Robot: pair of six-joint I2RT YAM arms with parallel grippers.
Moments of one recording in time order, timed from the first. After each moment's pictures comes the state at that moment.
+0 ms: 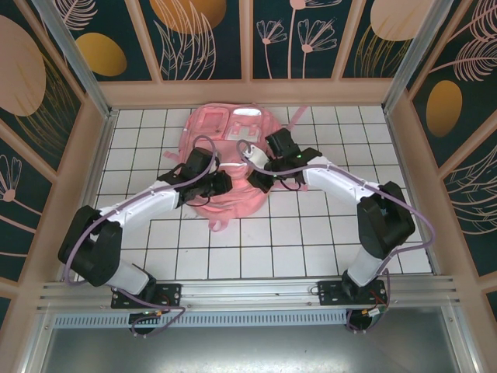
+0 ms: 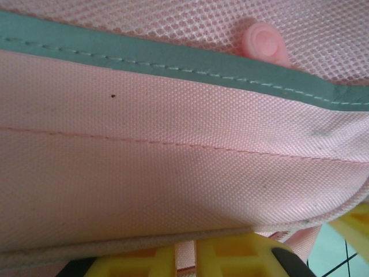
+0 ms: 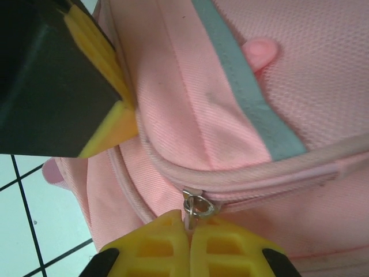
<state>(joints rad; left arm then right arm) -0.57 1.51 0.95 -0.27 0.19 -0.70 0.64 1.68 1.24 -0.48 -0.44 -0.30</state>
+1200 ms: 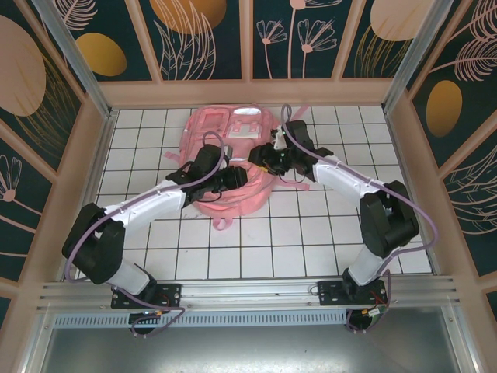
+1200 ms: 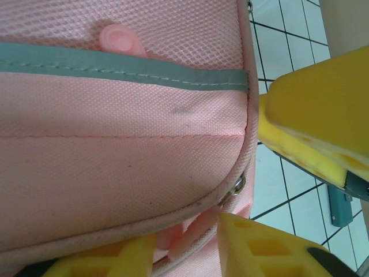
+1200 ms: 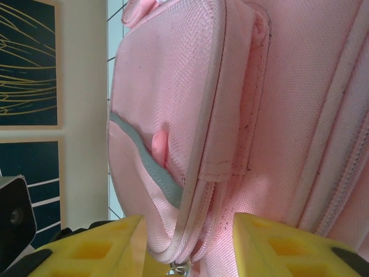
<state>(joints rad) -0.64 1.53 1.00 -0.16 0.20 -0.75 0.51 1.69 1.19 -0.20 -0.55 0.84</state>
